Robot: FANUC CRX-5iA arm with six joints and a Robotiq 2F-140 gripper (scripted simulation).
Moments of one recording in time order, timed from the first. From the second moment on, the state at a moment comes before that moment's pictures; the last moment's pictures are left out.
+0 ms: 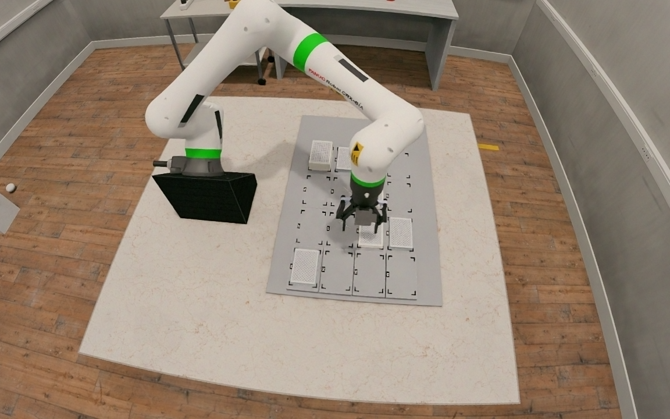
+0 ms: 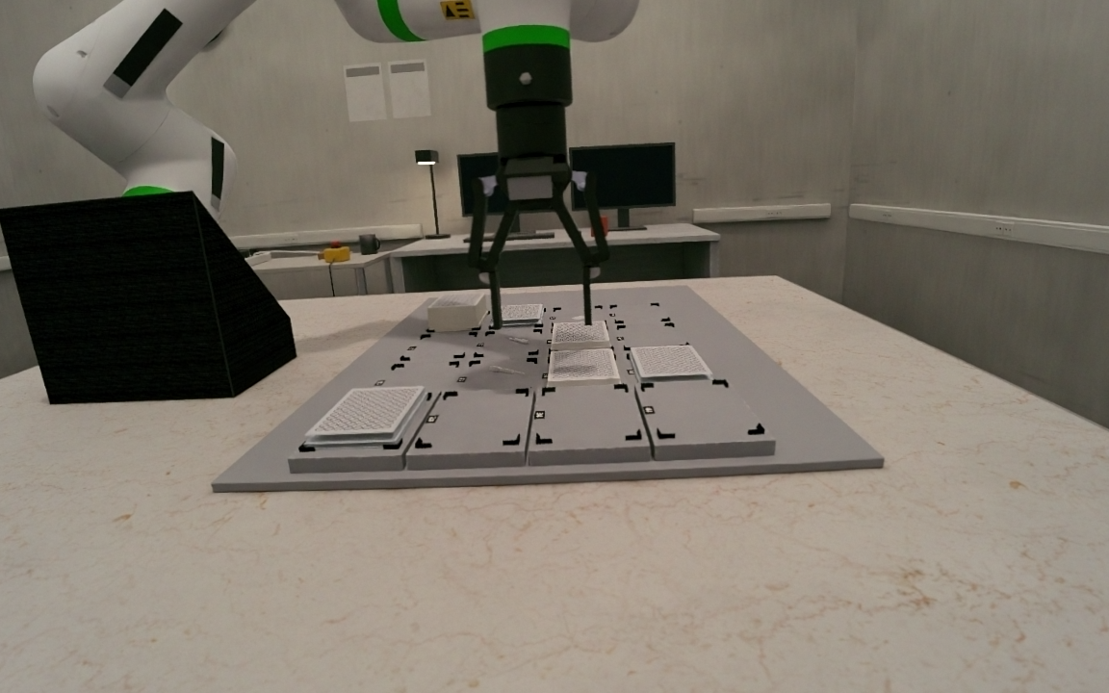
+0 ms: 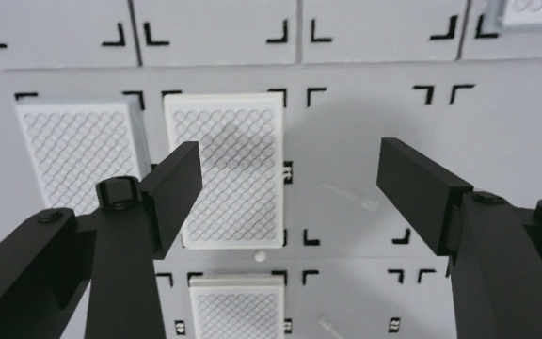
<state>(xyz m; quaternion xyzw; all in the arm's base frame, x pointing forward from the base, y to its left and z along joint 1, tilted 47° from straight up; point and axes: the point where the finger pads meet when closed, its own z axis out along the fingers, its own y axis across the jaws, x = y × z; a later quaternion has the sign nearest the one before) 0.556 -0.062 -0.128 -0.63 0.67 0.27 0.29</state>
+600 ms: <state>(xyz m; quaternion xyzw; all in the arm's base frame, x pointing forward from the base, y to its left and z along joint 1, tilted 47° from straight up) 0.503 -0.087 -0.157 -0.63 0.67 0.27 0.29</state>
